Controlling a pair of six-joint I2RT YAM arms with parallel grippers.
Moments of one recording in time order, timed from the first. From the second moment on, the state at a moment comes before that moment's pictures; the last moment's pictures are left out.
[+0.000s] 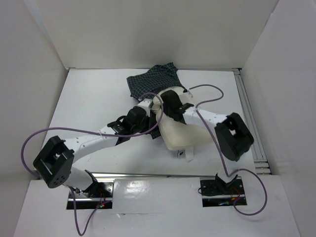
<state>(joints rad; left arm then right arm) -0.75 1.44 0.86 -0.05 -0.08 -0.46 0.65 1.83 1.26 -0.26 0.48 1.41</state>
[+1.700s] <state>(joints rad) -0.69 1.30 1.23 -0.67 -0.37 -0.54 0.72 1.52 0.88 0.45 0.29 0.72</state>
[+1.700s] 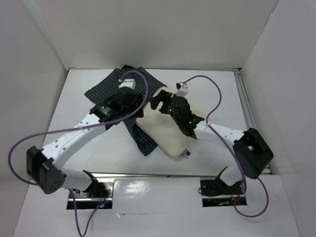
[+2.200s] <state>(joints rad) -0.58 2.00 1.77 -0.67 -0.28 -0.24 0.63 1.53 0.91 0.10 0.02 0.06</state>
